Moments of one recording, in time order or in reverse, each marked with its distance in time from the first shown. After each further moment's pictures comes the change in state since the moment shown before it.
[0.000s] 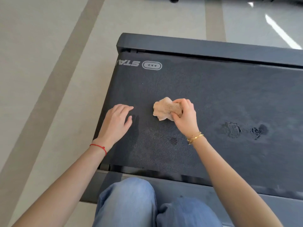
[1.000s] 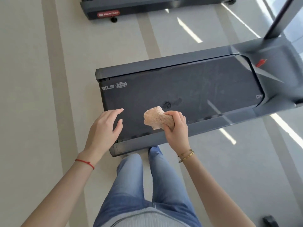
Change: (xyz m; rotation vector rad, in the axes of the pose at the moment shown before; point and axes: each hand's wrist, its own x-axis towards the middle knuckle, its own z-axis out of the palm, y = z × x) left_hand -0.087 0.236 -0.551 -0.232 -0.166 0.164; right_hand -0.213 -0.488 -0.342 -0.026 0.299 0.339
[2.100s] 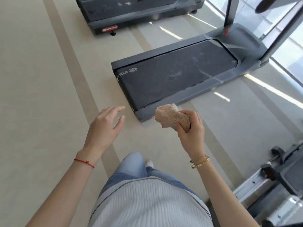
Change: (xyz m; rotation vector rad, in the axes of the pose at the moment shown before) left_hand -0.464 -0.172 -0.218 -0.047 0.019 0.271; right_hand -0.537 -0.225 0.130 0.019 0.437 -0.019
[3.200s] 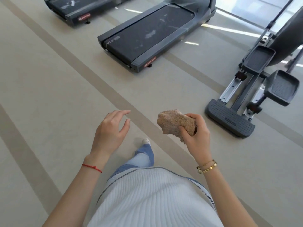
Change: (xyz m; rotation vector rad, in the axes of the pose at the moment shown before) left_hand -0.691 -0.126 -0.182 -0.067 -0.171 0.276; right_hand -0.794 -0.218 0.003 0.055 0.264 0.216
